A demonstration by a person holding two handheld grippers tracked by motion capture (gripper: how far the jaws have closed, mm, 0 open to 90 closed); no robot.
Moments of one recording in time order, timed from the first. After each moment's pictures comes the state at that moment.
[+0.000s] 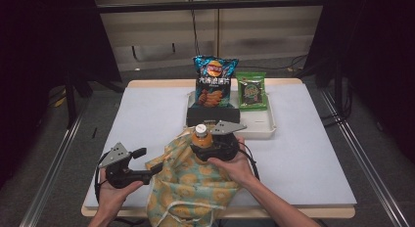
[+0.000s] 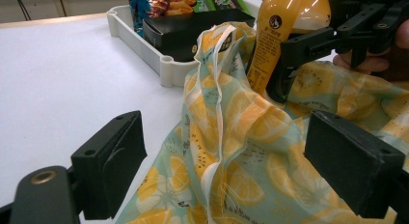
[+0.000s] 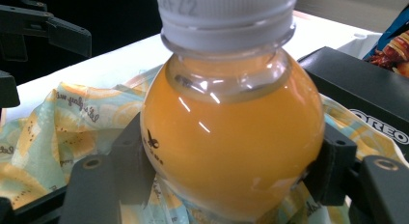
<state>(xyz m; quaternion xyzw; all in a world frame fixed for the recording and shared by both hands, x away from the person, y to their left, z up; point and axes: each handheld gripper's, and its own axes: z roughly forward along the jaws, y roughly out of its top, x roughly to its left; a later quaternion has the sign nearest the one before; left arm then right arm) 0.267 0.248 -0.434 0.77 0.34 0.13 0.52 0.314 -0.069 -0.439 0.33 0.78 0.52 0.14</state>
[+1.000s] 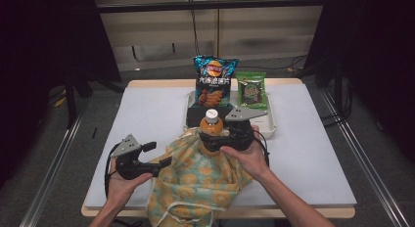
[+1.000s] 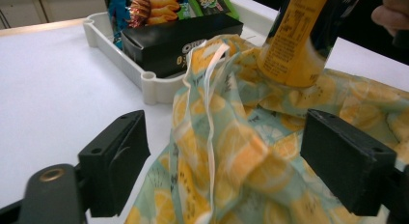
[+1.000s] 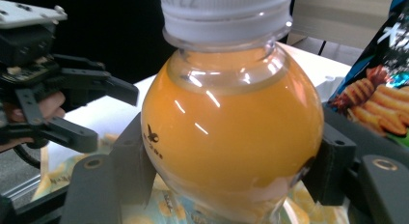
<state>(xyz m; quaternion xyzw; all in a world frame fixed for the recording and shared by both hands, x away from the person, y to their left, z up) 0.289 0.222 -0.423 0.78 0.32 0.12 0.52 0.307 -0.102 -0.377 0.32 0.76 0.55 0.14</state>
